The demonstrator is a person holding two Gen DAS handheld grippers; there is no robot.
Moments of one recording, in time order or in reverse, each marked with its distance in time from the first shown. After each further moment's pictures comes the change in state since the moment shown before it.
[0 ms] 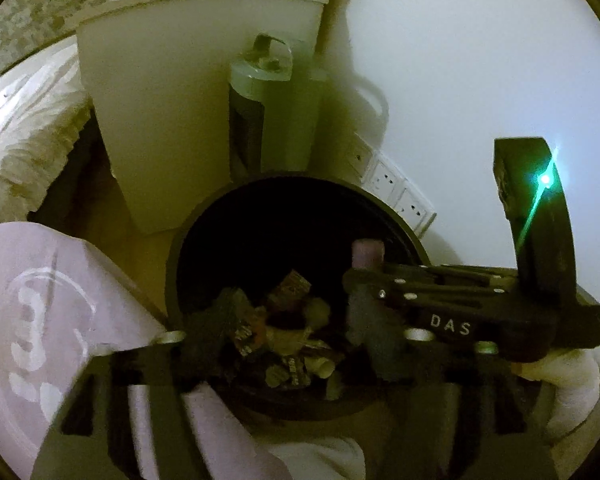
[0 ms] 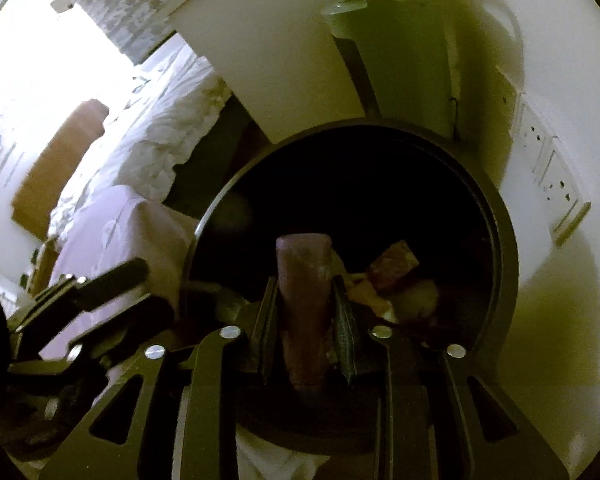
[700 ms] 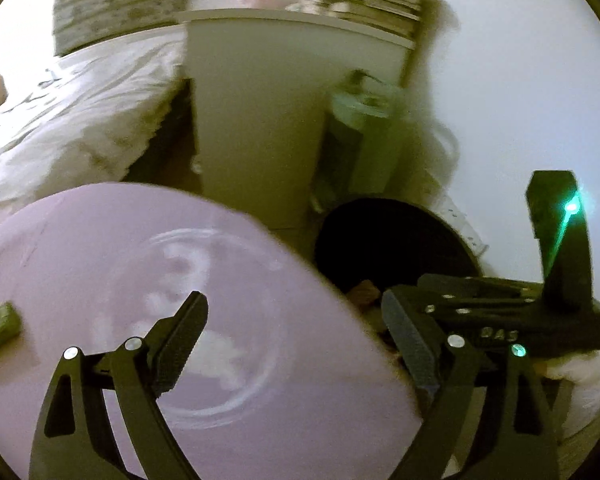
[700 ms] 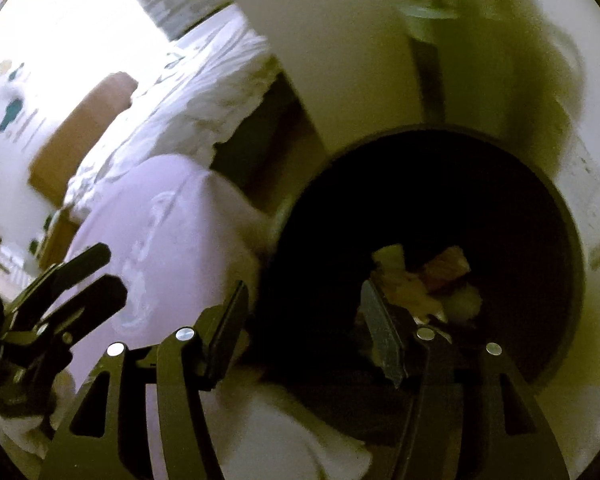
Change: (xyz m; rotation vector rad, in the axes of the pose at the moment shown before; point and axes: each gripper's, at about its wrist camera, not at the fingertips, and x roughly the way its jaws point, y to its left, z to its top) left arm -0.074 0.090 -0.037 -0.165 -0.075 0.168; right arm 0.018 0.095 -0.003 -0.166 0.046 0.068
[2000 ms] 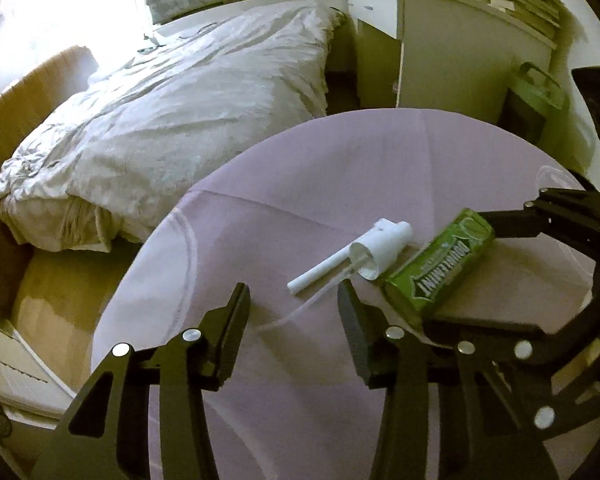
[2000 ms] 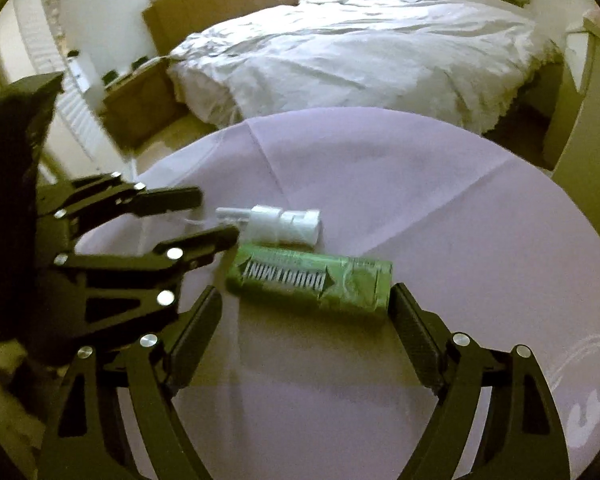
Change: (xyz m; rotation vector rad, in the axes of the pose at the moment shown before) left arm -0.059 0.302 -0.066 -0.046 0.103 0.336; right arm 0.178 0.377 0.000 -0.574 0.135 0.134
